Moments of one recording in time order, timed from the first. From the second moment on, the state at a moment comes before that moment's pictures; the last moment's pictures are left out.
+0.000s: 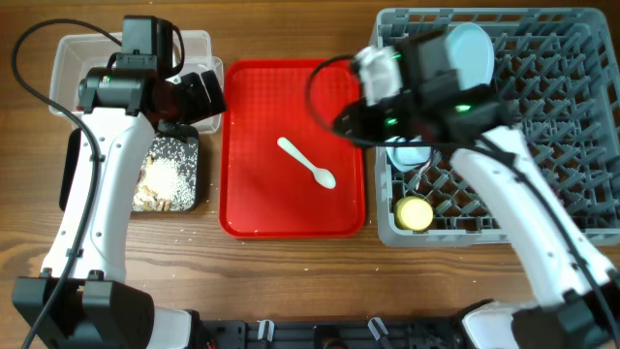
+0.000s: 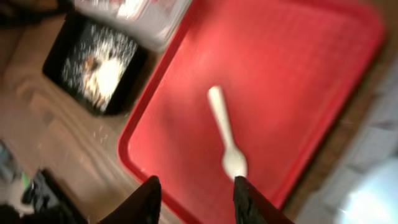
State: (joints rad) left arm -0.07 1.61 1.55 -1.08 0.01 -0.40; right arm 0.44 1.58 1.49 -0.90 -0.40 0.08
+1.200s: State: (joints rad) left arm -0.07 1.61 1.55 -1.08 0.01 -0.40; right arm 0.52 2.12 1.50 -0.96 -0.25 0.04
